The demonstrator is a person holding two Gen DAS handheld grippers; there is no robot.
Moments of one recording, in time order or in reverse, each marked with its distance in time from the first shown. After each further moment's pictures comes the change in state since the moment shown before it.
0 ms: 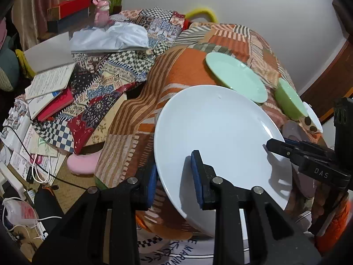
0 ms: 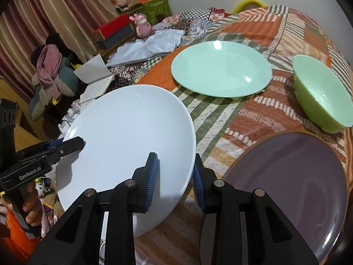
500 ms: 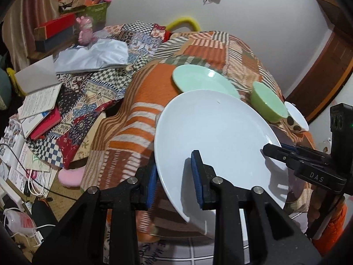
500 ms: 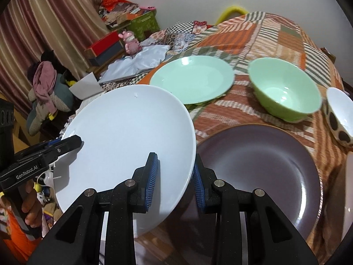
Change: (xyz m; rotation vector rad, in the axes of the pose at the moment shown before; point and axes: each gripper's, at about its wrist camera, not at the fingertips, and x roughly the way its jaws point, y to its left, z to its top) left arm -0.019 -0.054 0.007 0.080 -0.063 -0.051; right arm -0.046 -0.030 -0.015 0.064 -0.090 -0.045
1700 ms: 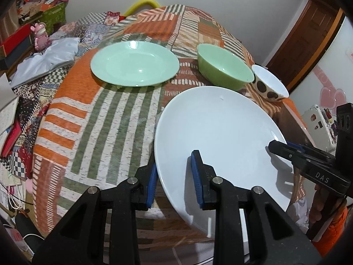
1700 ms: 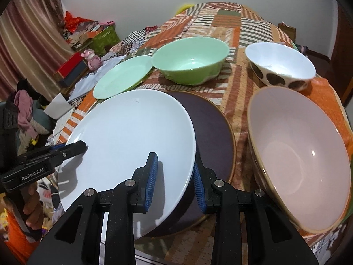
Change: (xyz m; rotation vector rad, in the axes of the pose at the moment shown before) left arm 0.061 -0.112 -0.014 0.158 0.139 -0.114; right arm -0.051 -0.089 -0.057 0.202 -0.040 -0.122
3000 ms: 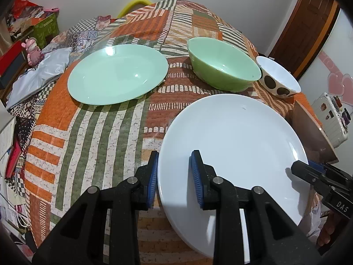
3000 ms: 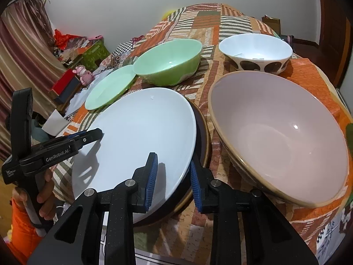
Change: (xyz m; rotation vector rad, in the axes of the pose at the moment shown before) left arm 0.047 -0.025 0.030 0.093 0.016 0.071; right arm -0.013 -0.025 -0.013 0.106 -0.056 0.001
